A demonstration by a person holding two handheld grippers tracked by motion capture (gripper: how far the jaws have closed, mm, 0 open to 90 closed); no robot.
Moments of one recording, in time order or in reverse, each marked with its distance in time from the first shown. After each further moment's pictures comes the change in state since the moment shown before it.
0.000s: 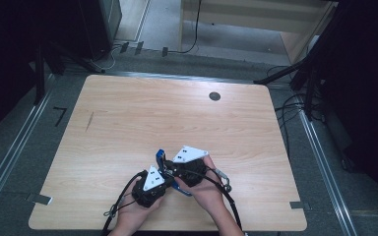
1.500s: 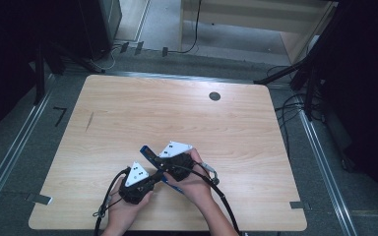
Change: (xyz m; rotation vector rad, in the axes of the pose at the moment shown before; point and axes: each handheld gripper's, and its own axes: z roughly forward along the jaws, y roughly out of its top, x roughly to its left) left arm 0.021 -0.008 -0.020 -0.066 0.026 -0.115; right arm 0.005 0.017 0.033 0.040 -0.002 -0.029
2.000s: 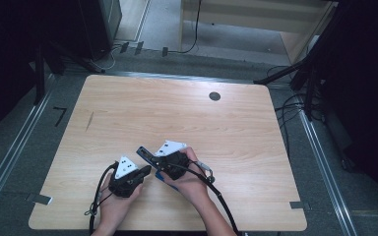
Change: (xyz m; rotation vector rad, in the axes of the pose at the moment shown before) left arm 0.026 0.003 -0.016 -0.011 0.099 -0.071; right arm 0.002 0.004 0.012 0.033 0.000 0.003
